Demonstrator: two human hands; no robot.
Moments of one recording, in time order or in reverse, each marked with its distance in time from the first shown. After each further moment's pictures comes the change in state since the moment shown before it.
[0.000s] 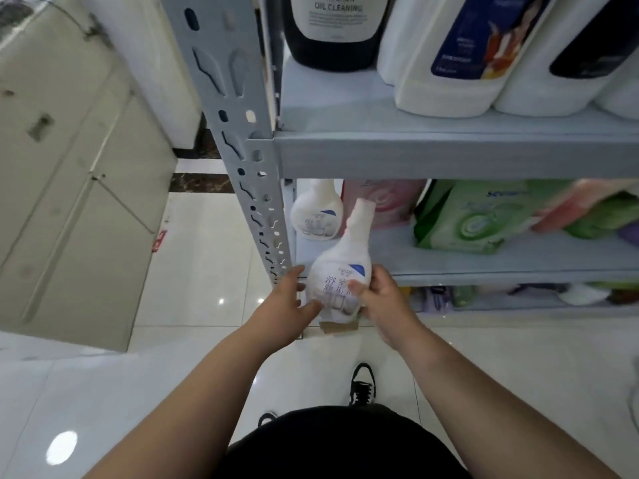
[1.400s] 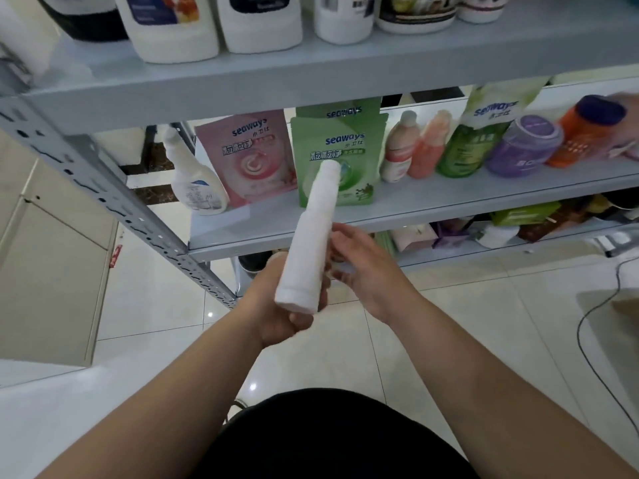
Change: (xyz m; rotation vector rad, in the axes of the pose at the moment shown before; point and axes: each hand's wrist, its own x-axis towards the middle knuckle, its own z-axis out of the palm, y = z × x) left_hand -0.081 0.147 0.185 -0.926 -0.387 -0.361; right_hand -0.126 -0.023 -0.193 0.289 -0.109 -0.100
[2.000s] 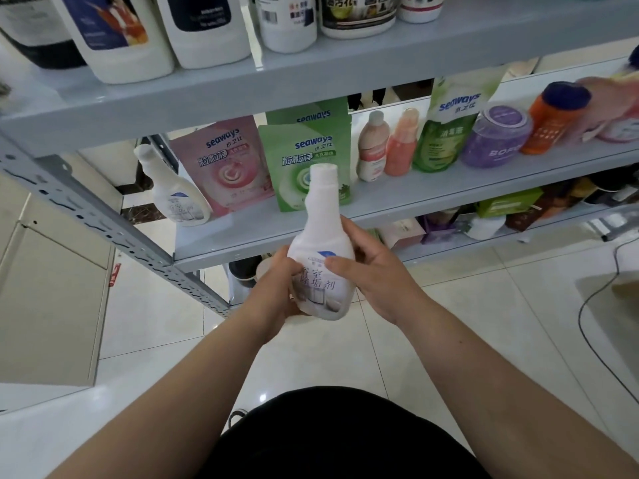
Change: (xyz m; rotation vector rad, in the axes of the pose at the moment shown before) left_hand 0.013 -0.021 0.037 0.330 0.156 0.322; right_hand -0.032 -0.009 -0.044 -0.091 -0.132 -0.203
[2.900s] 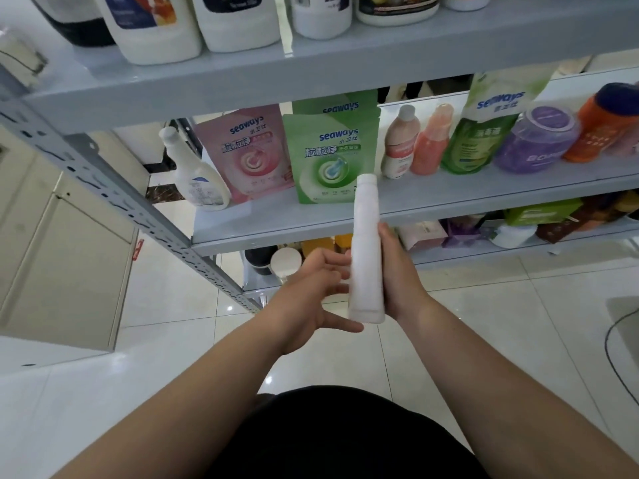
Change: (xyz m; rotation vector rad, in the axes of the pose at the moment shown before) left_hand -0.017 0.002 0.020 -0.067 -0.091 -0.040; right_hand 0.037 0.037 -0.019 0.191 0.319 0.346
